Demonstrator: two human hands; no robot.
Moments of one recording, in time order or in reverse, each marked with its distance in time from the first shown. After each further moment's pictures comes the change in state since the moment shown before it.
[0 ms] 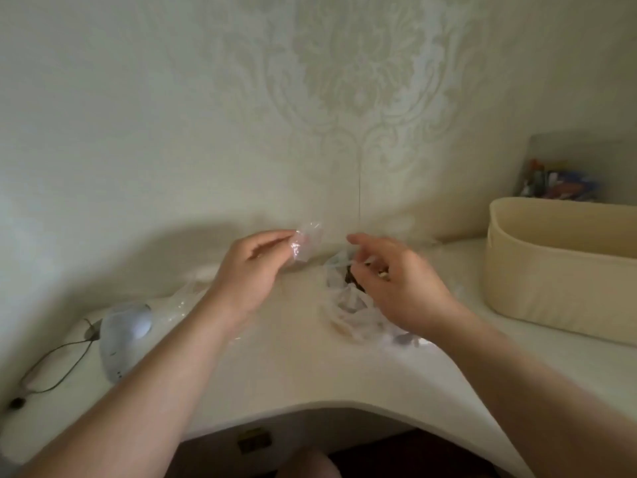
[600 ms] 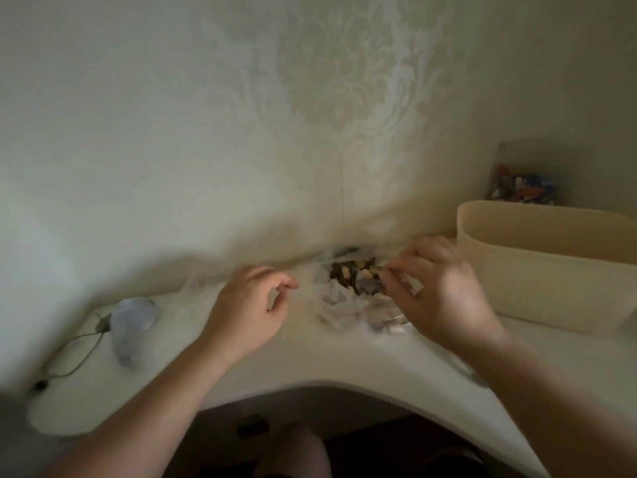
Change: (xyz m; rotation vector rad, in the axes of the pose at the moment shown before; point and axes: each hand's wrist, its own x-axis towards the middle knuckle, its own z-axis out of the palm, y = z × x) left_hand -0.050 -0.002 -0.006 0.900 -0.129 0.360; right_hand -0.050 0.012 -0.061 -0.376 0.333 -0.391
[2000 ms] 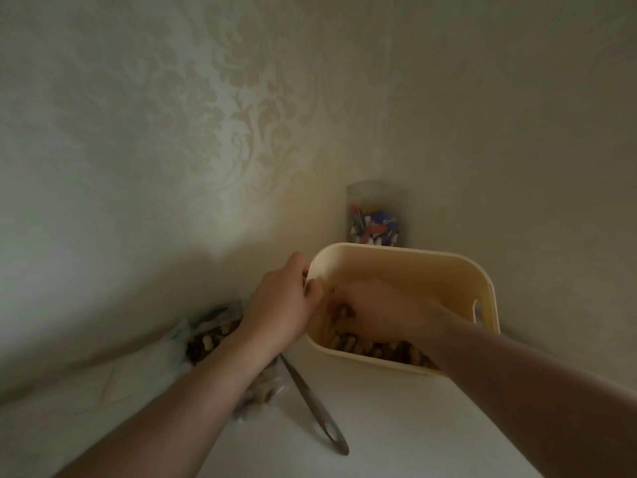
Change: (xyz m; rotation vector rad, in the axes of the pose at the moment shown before) left_hand 0.152 0.206 0.094 -0.367 -0.212 -0.005; right_hand 0.026 0.130 -0.078 -0.180 -0.884 0.385
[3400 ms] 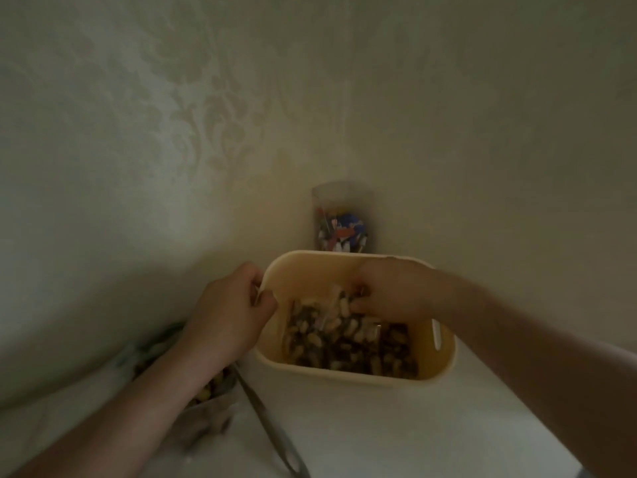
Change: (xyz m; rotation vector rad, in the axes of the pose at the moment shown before) left_hand 0.014 -0.002 -0.005 0.079 0.031 -0.021; right_hand -0.024 0.053 -0.058 -0.056 -0.066 0.214
